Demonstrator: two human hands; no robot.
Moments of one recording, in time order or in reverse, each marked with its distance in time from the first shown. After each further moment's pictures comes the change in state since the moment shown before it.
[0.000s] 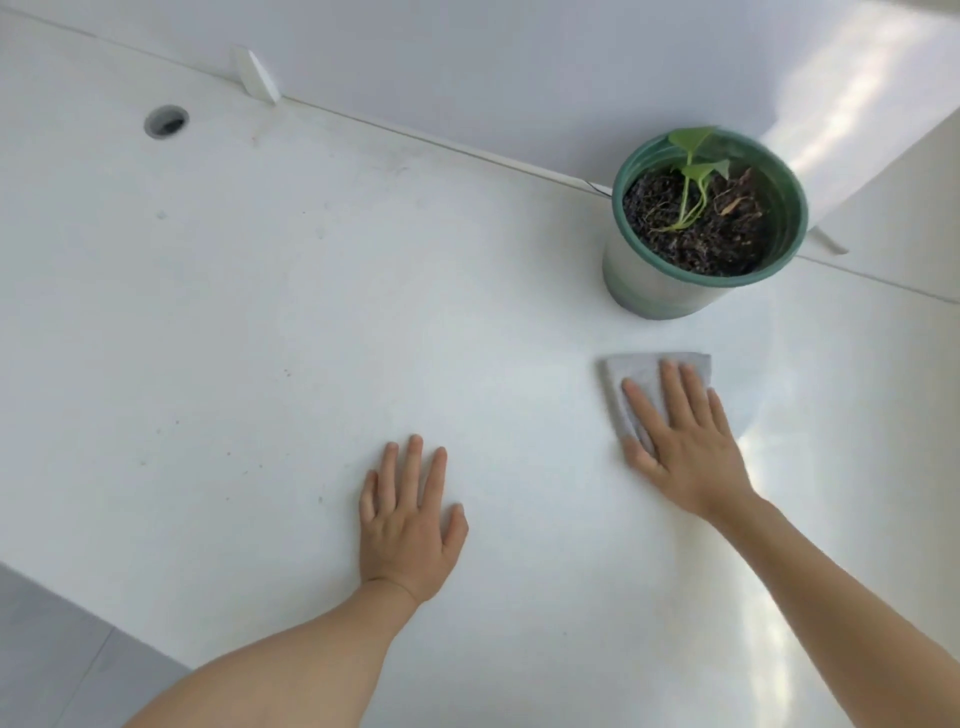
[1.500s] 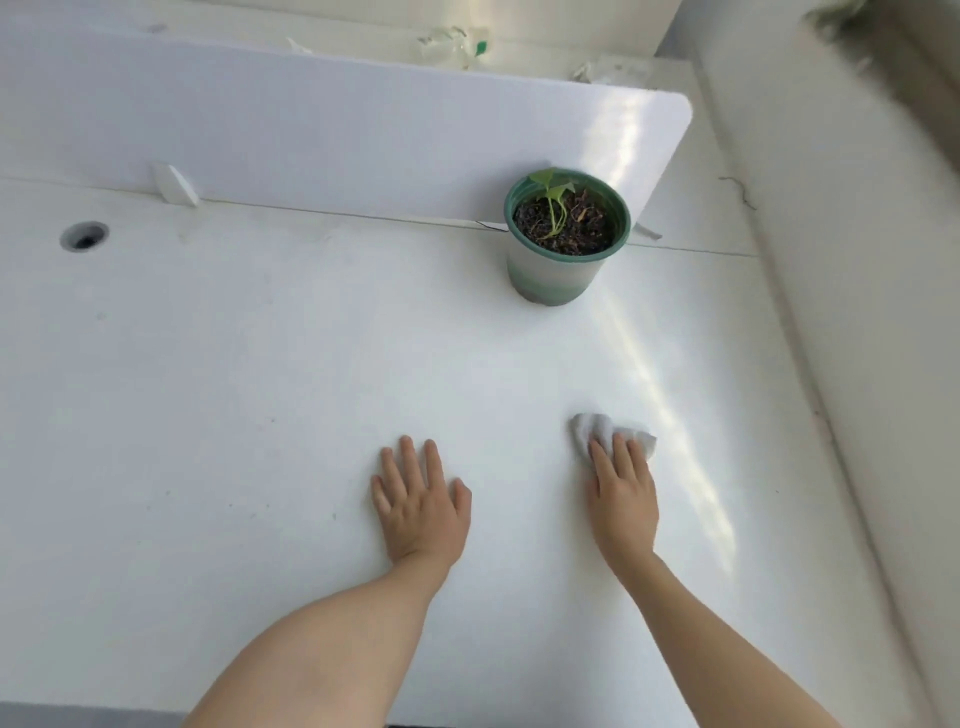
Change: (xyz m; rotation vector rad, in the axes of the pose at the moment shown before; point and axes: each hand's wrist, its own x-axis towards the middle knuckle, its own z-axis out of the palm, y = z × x) left_hand -0.001 0.003 -0.021 -0.104 -0.253 -0.005; right_hand -0.114 -0.123 0.015 0.248 0.279 0.580
